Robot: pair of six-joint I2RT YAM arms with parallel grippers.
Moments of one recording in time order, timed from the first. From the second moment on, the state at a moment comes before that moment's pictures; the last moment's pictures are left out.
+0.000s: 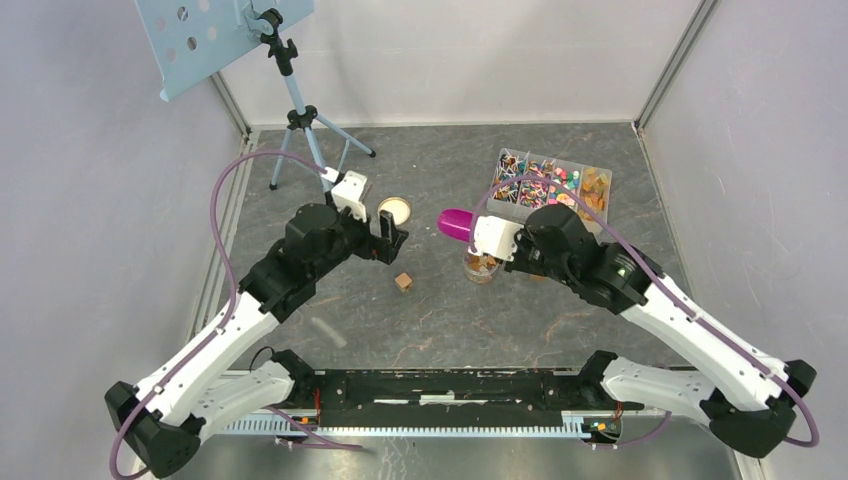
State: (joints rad) left arm -0.65 0.87 0.86 -0.30 -0.07 -0.19; right arm 0.84 1.04 1.17 -0.90 0.25 -0.65
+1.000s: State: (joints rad) left arm -0.48 1.07 1.00 -0.35 0.44 -0.54; right arm 0.76 0.85 0.91 -0.42 -0.27 -0.60
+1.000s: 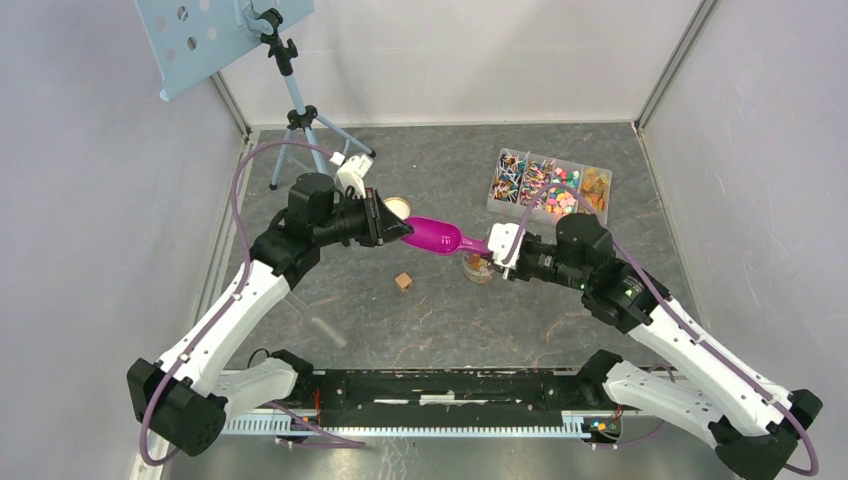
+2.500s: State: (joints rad) left arm -0.31 1.07 0.75 -0.01 0.72 -0.97; right arm 0.47 0.90 0.92 -0.11 -0.67 -0.18
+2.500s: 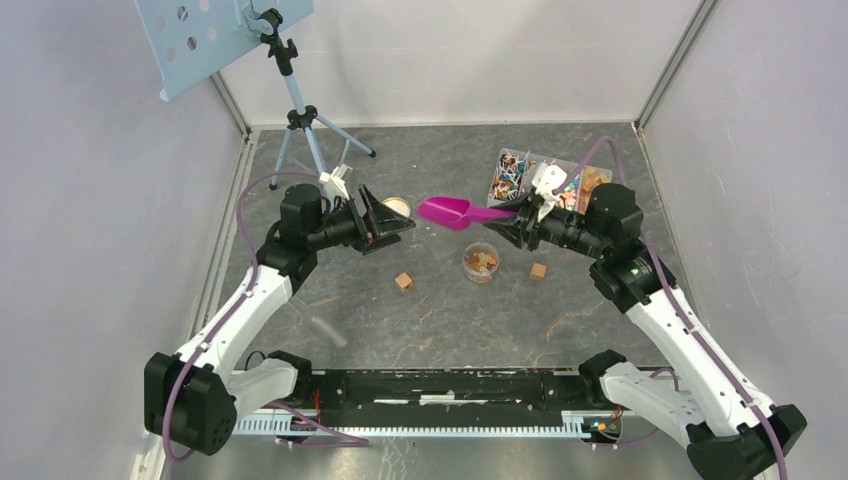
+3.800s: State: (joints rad) left arm -0.65 2.14 1.66 0.03 0.05 -0.61; right arm 0.20 1.21 1.27 -0.63 0.45 -0.22
